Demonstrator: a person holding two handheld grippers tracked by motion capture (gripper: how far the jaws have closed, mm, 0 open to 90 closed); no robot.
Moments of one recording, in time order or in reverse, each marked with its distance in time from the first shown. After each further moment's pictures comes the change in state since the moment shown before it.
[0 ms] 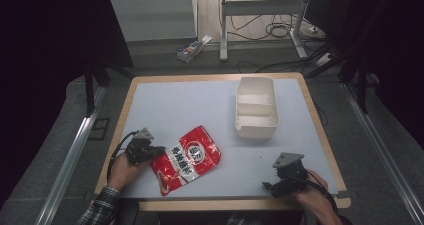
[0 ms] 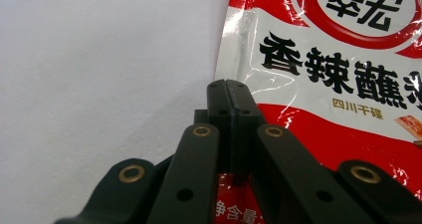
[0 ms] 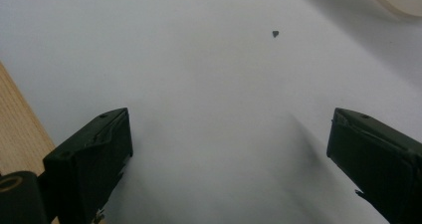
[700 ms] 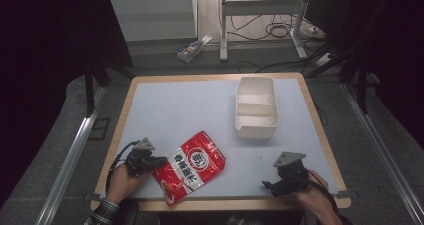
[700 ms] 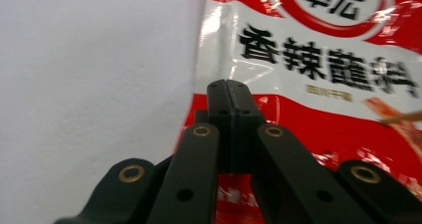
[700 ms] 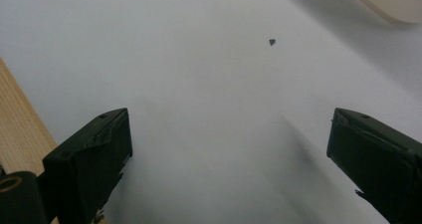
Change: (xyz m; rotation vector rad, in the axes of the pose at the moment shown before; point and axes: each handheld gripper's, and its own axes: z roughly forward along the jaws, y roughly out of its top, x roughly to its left) left arm -0.036 -0.013 -0.016 -0.002 -0.043 -0.021; right arm -0.001 0.001 -0.003 -0.022 0.006 0.015
